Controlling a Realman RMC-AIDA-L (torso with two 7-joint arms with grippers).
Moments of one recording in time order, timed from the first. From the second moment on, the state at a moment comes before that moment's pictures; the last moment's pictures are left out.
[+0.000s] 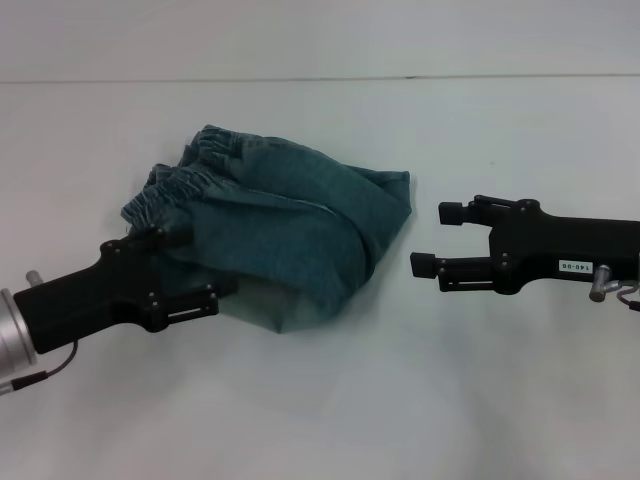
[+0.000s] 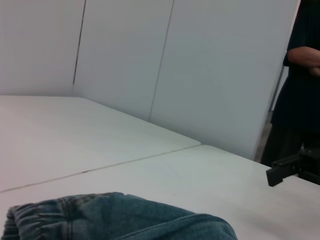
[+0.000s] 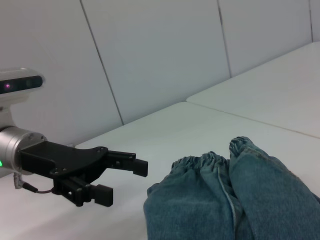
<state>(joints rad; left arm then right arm) -0.34 -2.17 0.63 0.70 1.89 1.53 -1.22 0.34 2.10 -1.08 -0.96 -1.77 -1.42 1.61</state>
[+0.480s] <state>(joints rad) -0.34 -2.17 0.66 0.70 1.89 1.52 -1.22 0.33 2.10 -1.08 -0.96 -1.77 -1.41 1.60</state>
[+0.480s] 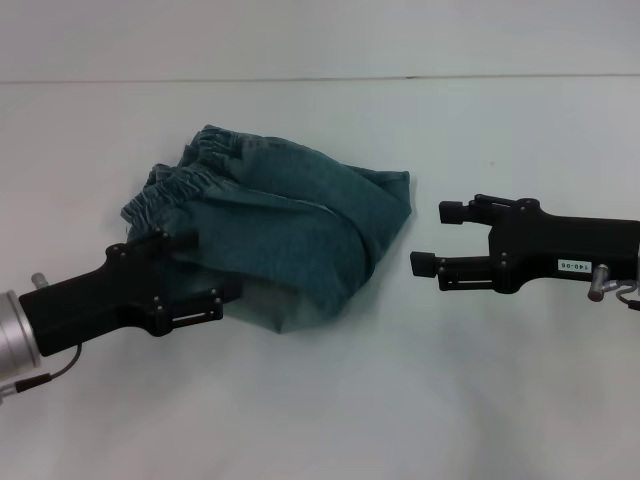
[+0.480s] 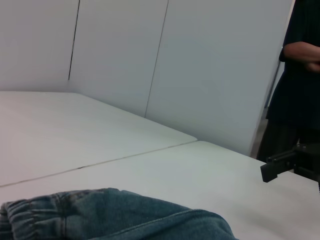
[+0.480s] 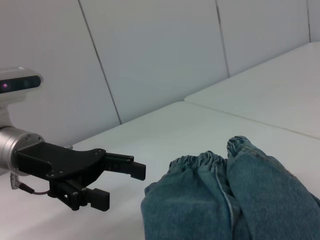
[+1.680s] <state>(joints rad) -0.36 -2.17 0.64 0.70 1.86 1.51 -1.23 0.32 2.10 -1.10 -0.96 -1.73 -1.38 1.59</state>
